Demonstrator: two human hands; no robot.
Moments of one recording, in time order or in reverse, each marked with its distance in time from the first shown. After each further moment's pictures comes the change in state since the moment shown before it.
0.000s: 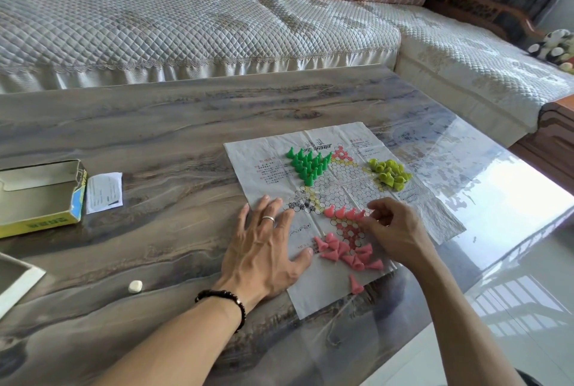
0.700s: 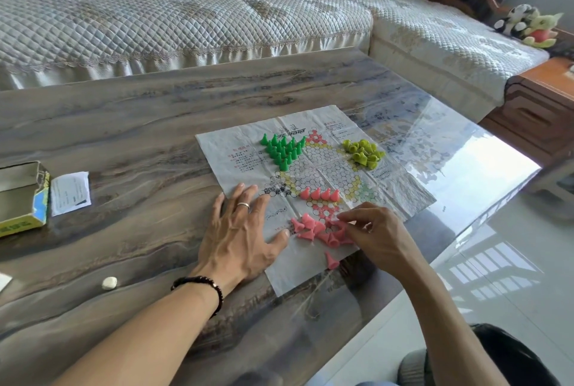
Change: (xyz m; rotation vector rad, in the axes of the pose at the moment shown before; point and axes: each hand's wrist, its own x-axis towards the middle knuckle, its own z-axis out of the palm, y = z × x) left_hand 0.000 0.001 0.001 -0.017 0.032 -0.003; right_hand -0.045 0.007 -0.006 -0.021 -0.071 -0.150
